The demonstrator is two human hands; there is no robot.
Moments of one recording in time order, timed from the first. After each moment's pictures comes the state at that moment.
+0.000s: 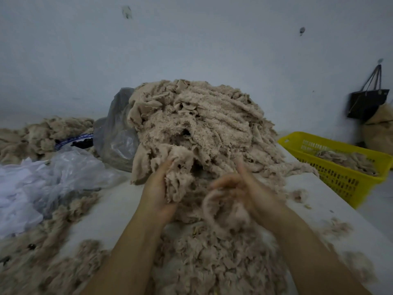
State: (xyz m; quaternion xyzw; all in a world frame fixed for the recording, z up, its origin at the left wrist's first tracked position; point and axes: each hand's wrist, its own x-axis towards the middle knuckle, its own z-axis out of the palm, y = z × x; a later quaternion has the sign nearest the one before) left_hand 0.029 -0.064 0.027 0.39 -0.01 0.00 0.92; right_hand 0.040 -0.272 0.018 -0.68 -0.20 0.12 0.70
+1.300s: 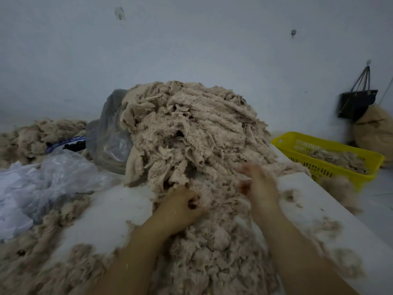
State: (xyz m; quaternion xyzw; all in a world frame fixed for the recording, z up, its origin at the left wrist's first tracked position) left_hand 0.042 -0.073 -0.010 0.96 -0.13 0.02 0.25; right_hand 0.056 -0.275 0.011 -0.60 0.09 -0.11 0.79
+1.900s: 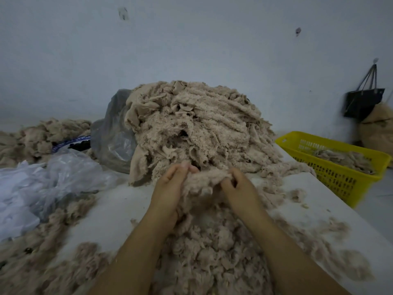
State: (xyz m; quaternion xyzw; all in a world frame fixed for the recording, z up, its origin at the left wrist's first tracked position) left_hand 0.022 -0.082 0.028 0.61 0.01 0.09 0.79; right_hand 0.048 -0.248 0.001 -0.83 -0.08 -0.11 0.54
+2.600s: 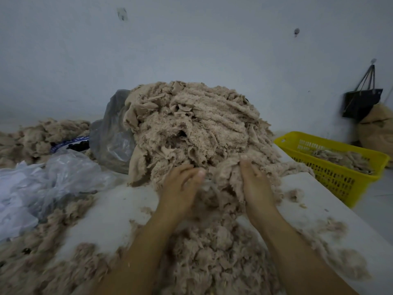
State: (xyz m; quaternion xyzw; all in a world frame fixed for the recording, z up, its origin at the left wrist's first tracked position) left_hand 0.033 -0.085 0.013 0.84 -0.06 0.15 0.51; right_hand 0.043 -0.255 0.021 -0.65 -0.01 -0.10 0.75
